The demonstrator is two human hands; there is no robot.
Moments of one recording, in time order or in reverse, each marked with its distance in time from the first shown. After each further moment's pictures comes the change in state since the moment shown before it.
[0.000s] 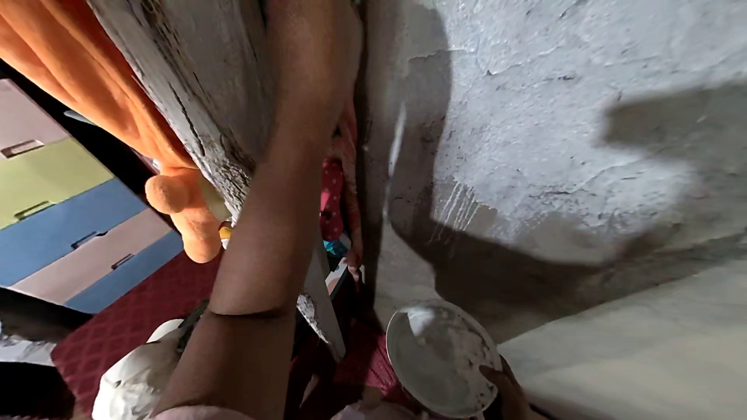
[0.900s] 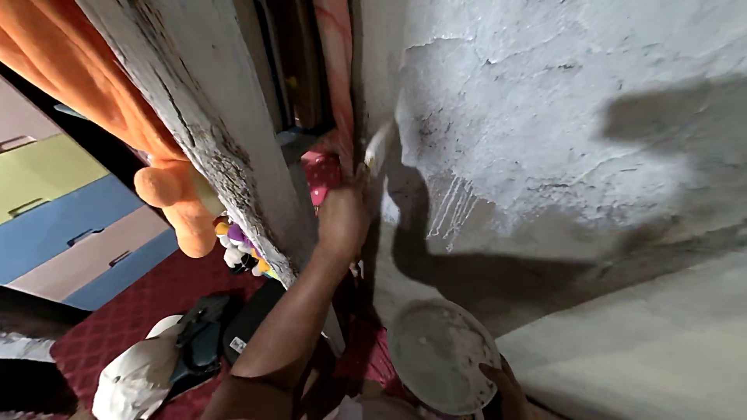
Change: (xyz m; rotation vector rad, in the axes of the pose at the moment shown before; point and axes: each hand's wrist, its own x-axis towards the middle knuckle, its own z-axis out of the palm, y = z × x) left_hand -0.174 -0.028 0.074 0.016 -0.381 -0.236; right_hand -0.006 0.001 -0.003 0.022 0.023 0.017
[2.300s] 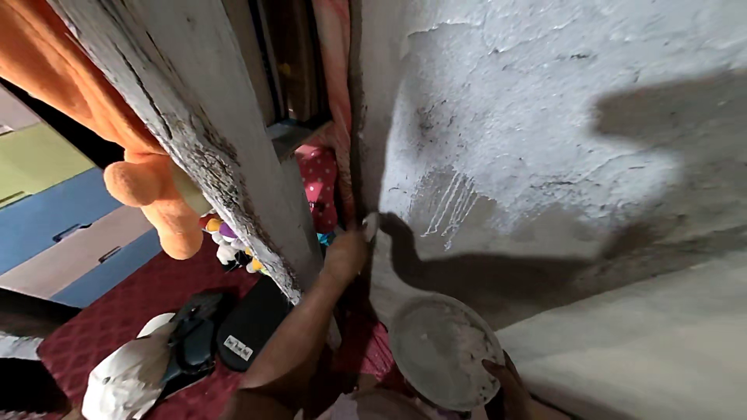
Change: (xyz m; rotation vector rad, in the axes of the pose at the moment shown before) left_hand -0.023 -0.041 0.064 0.009 -0.592 -0.302; right_hand 0.011 0.001 -0.010 -0.018 0.008 -0.017
